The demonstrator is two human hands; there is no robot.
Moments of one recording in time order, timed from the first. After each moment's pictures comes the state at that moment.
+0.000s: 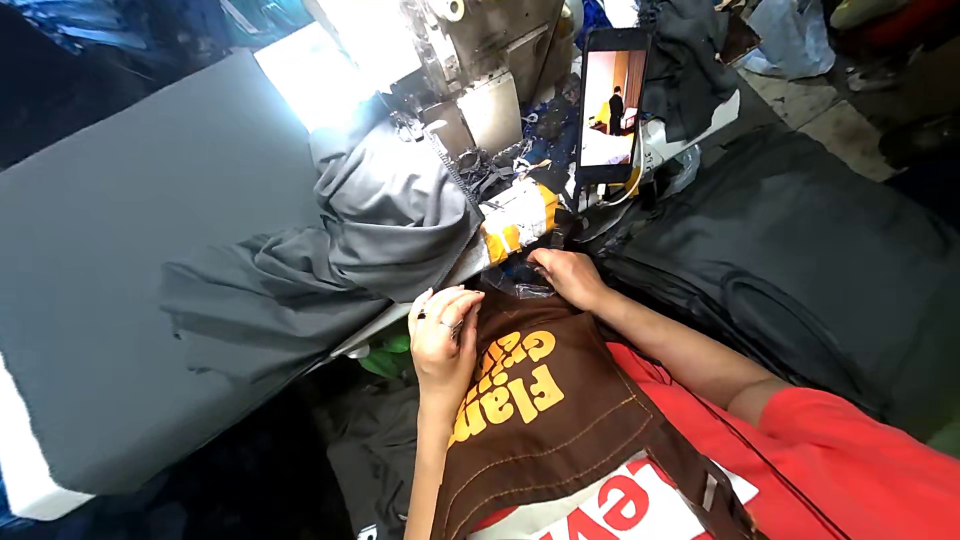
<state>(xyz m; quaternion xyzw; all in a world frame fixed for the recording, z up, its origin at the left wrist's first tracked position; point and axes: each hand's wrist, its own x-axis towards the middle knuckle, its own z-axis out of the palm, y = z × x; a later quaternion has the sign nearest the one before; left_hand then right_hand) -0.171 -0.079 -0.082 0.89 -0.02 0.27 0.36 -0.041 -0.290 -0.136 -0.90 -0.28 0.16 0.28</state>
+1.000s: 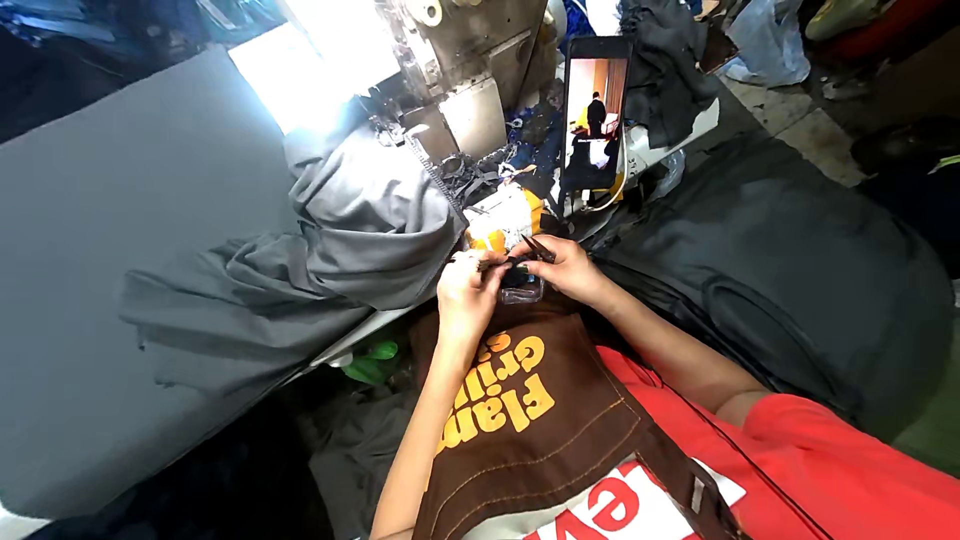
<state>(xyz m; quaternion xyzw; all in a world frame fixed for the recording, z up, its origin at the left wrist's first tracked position) -0.097 -0.111 -0.086 0.90 -0.01 0.15 0.42 -0.031 -0.298 -0.101 -0.75 -0.22 0.17 0.60</state>
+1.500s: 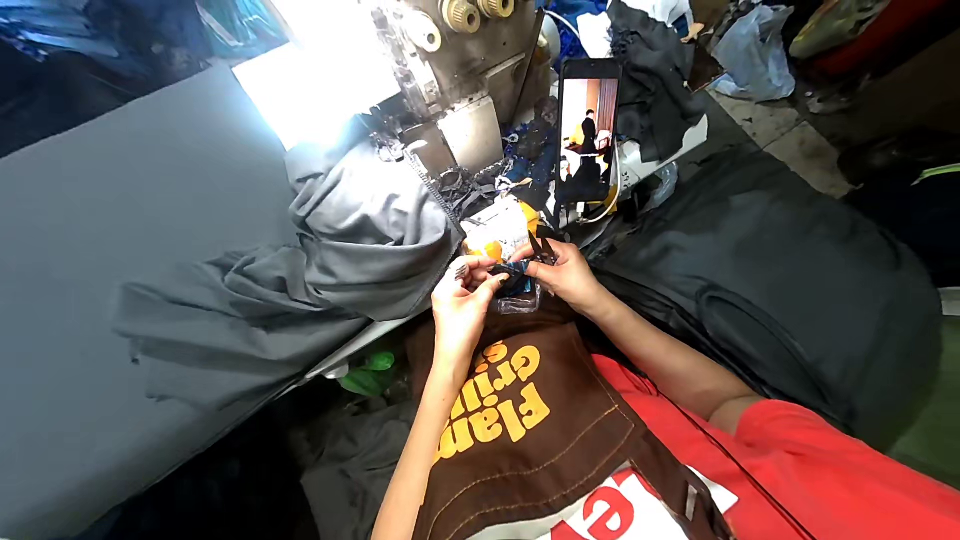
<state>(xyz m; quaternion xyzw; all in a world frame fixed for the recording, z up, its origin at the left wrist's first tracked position) -0.099 -0.120 -0.077 0.75 0.13 0.10 0.64 -0.029 -0.293 -0.101 -0.67 -0.14 0.18 0.71</state>
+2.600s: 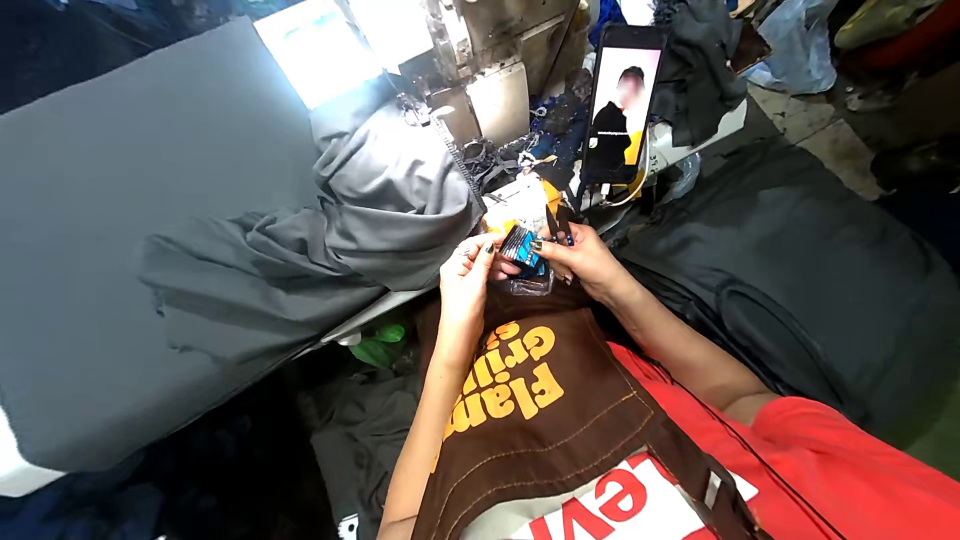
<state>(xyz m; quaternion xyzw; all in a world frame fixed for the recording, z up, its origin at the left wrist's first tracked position) -0.111 -0.107 -0.078 0.64 0.12 0.05 0.76 -0.035 -0.295 -0.088 -0.60 -0.07 0.30 0.74</state>
